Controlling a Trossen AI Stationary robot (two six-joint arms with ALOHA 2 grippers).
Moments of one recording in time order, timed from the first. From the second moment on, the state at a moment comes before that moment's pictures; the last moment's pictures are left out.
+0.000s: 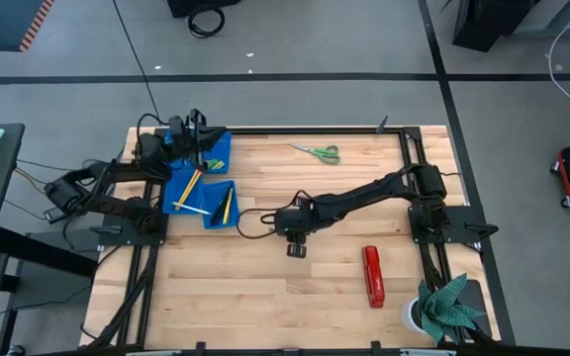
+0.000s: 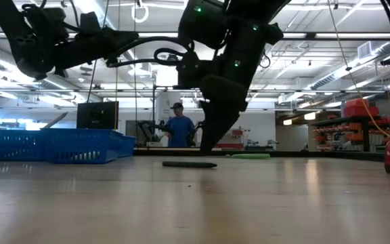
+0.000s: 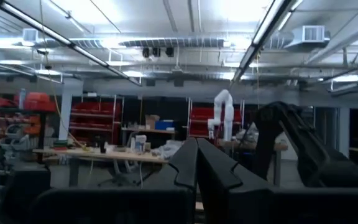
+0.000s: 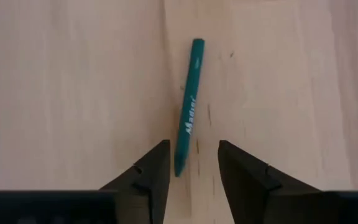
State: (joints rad) left arm 0.89 1.30 0.33 1.55 0.63 -0.40; right arm 0.10 2.01 1.38 -0.53 0.12 0.22
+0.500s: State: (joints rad) left arm 0.89 1.30 0.34 1.51 0.70 -0.38; right arm 0.10 2.07 1.38 -0.53 0.06 0.24
